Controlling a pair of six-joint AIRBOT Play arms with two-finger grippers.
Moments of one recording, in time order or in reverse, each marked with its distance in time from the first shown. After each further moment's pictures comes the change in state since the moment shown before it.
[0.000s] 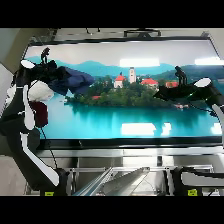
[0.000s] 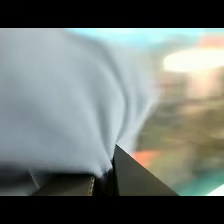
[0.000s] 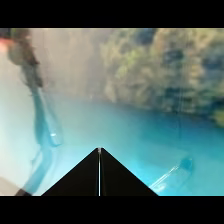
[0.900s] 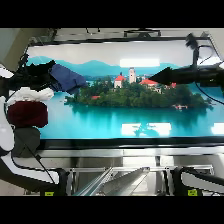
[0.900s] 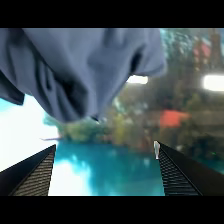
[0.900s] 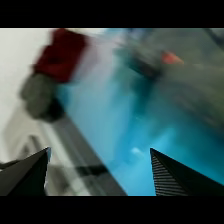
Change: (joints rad) left arm 0.144 0.327 -0.421 0.200 0.130 -0.037; right arm 0.016 0.100 0.186 0.267 0.299 -0.197
